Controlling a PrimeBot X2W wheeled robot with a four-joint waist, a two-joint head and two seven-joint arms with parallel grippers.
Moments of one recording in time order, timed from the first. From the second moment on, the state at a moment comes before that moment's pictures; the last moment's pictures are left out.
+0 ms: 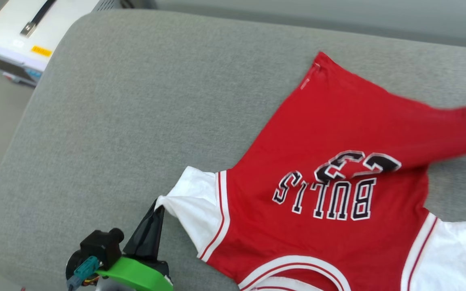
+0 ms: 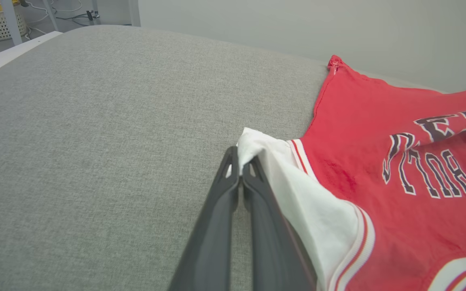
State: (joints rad) left arm 0.02 0.23 -0.26 0.09 -0.42 -0.09 -0.24; right arm -0.55 -0.91 0.38 0.27 0.83 0.13 0.59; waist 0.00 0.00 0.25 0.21
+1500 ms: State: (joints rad) left arm 0.00 0.26 -0.29 0.11 -0.44 -0.07 -0.24; right arm -0.28 -0.77 0.08 -0.16 0.72 0.13 0.77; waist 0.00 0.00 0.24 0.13
